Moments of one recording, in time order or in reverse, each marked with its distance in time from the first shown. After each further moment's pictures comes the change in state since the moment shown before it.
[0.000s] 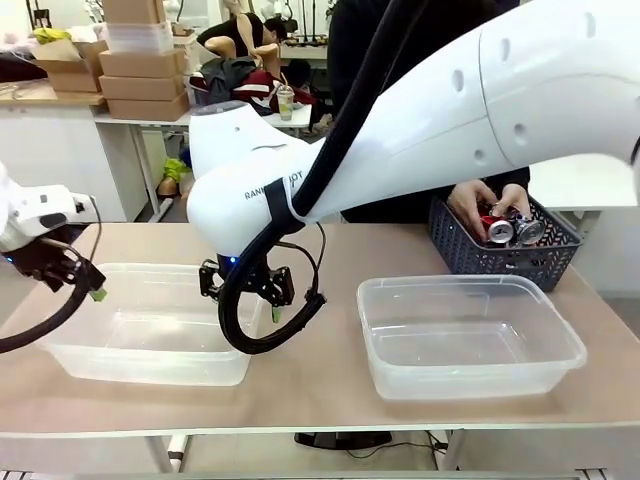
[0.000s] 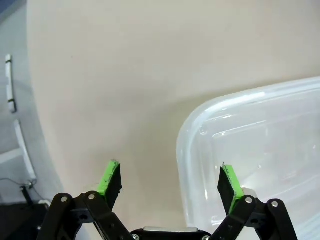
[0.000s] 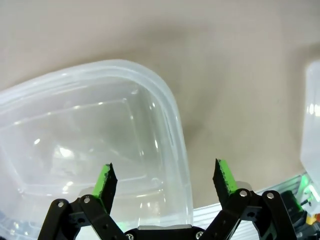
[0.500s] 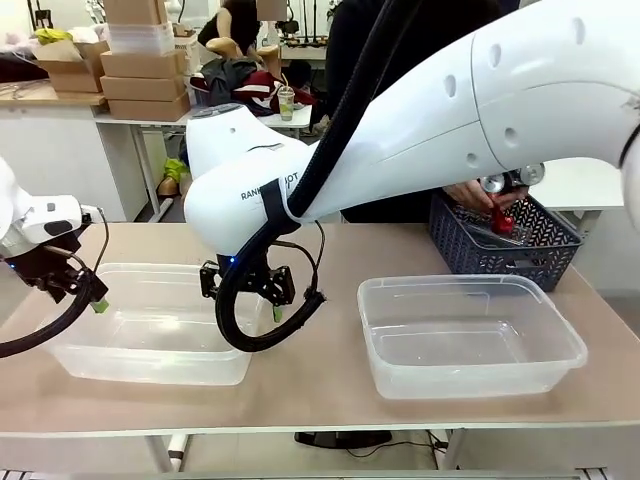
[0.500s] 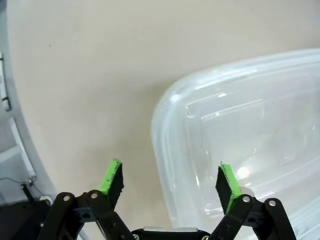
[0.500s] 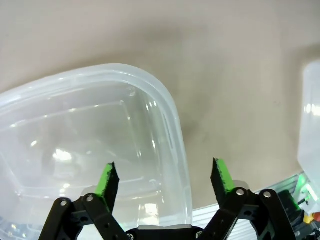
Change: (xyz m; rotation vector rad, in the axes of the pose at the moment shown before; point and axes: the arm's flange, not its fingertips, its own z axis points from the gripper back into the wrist) left arm -0.005 -0.011 -0.003 -0.045 0.069 -0.056; right arm 0.001 0.002 -0.001 -0.019 -0.001 0.003
